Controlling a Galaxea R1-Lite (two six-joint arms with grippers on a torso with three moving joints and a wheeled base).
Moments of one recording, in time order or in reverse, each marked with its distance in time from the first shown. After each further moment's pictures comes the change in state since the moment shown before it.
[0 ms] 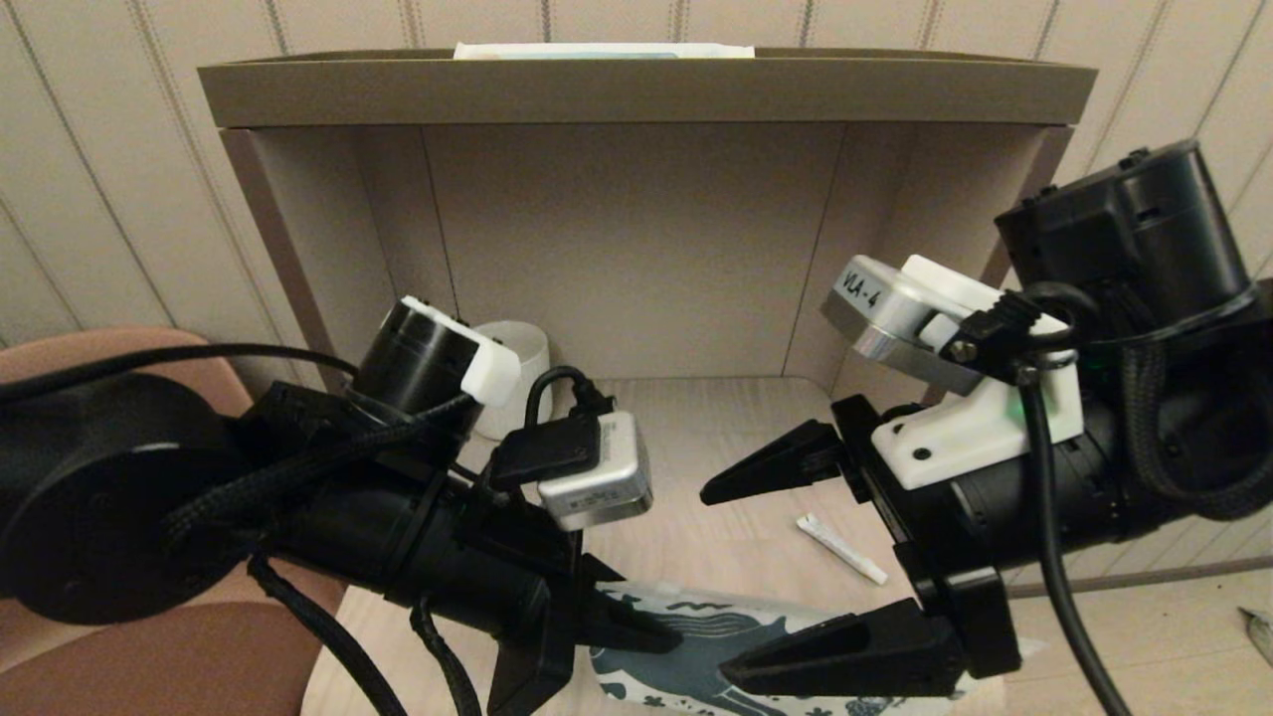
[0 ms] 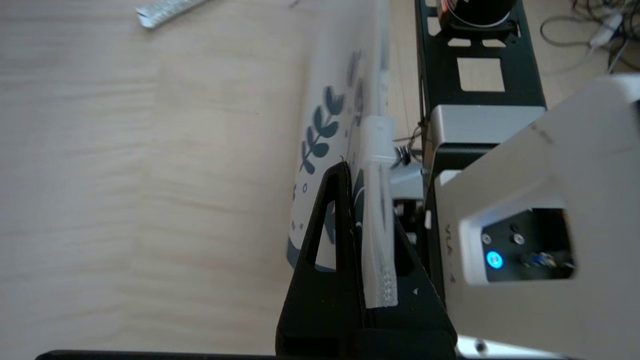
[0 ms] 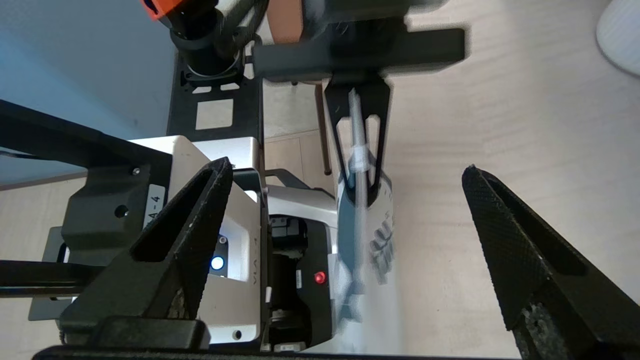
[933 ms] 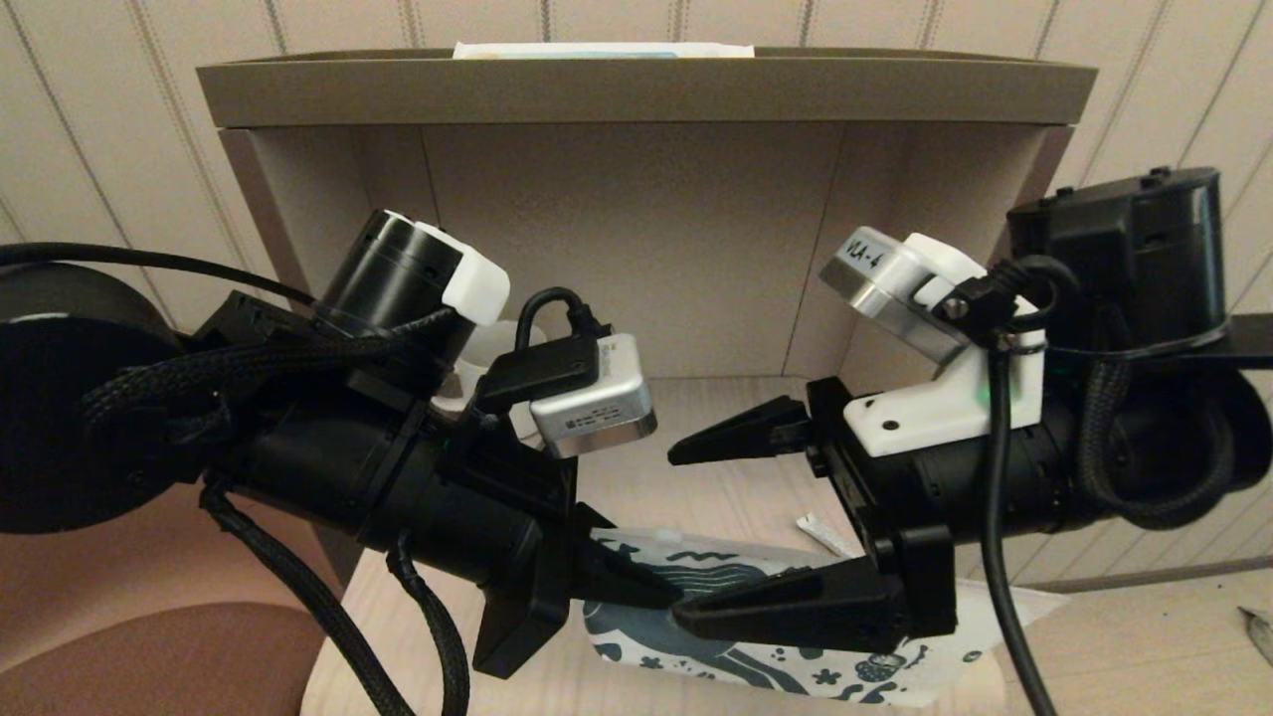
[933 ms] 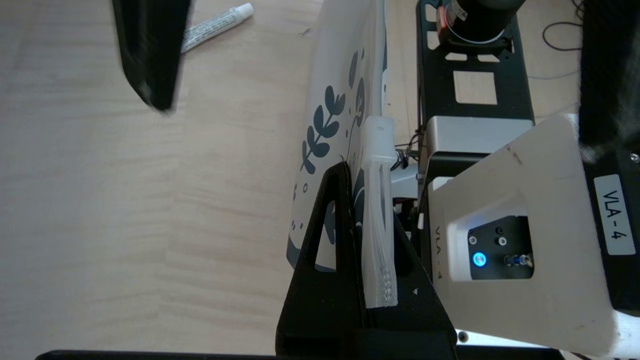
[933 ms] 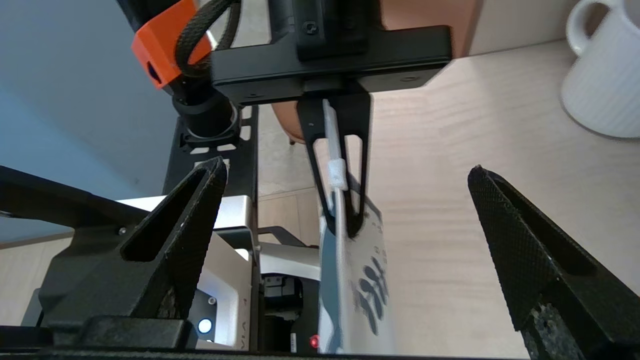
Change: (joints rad) left arm 0.000 -0.020 -0.161 0.176 0.025 -0.012; right arm -0.008 0.012 0.140 -0.363 0.055 0.149
